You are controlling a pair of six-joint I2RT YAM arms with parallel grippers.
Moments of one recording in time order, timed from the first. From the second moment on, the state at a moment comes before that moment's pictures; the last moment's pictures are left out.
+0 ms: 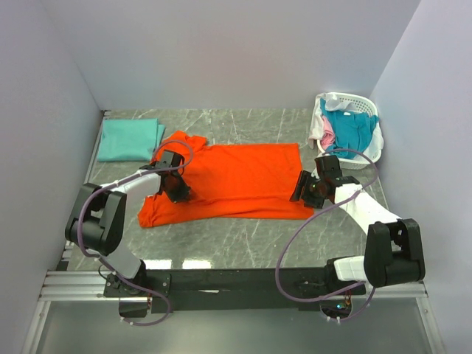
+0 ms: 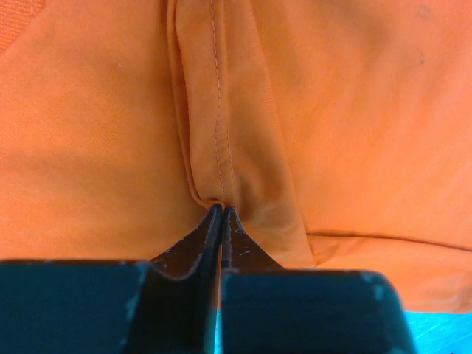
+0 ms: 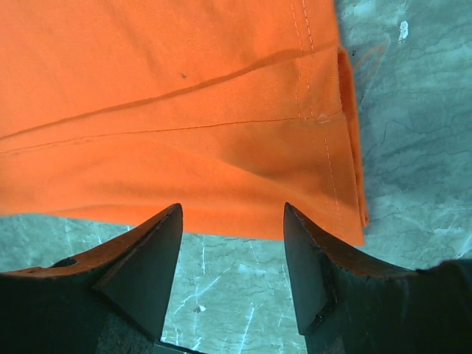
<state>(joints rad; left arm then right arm) -0.31 1.61 0.88 -0.41 0.02 -0.90 0.13 1.32 0.74 -0.48 -0.18 0.46</state>
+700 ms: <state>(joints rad) -0.35 1.66 1.06 -0.45 -0.02 -0.78 0.13 1.32 0.74 -0.49 -0.16 0.45</state>
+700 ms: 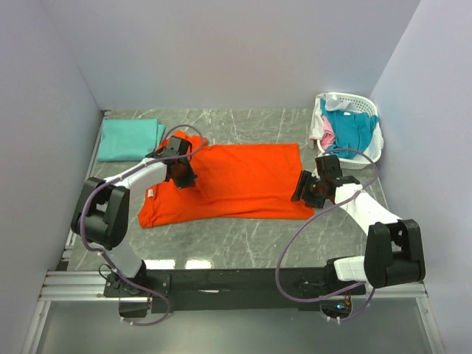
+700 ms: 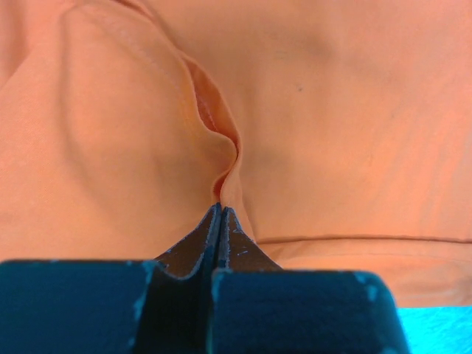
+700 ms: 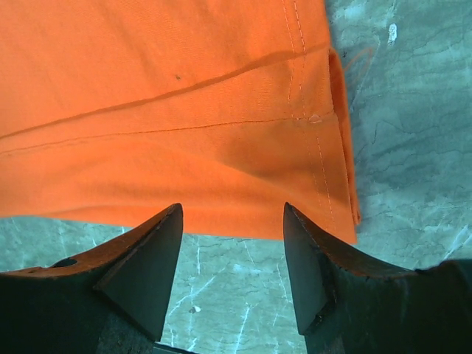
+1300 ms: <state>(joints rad) -0.39 1.79 1.20 -0.47 -0.05 -0.74 0.13 1.32 0.75 -0.51 -0.13 0.44</state>
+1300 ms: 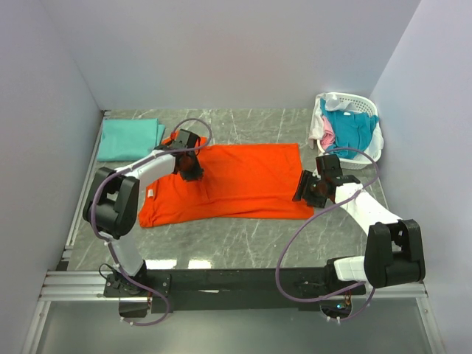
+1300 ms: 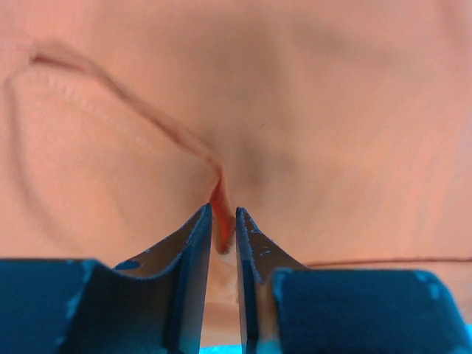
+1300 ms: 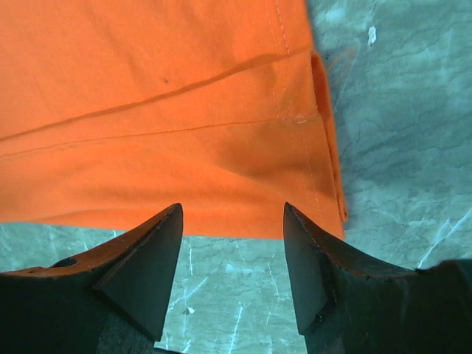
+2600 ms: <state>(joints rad) -0.43 1.75 1.09 -0.28 0.09 -0.77 0.13 1.27 0.75 -0.52 -0.11 0.43</state>
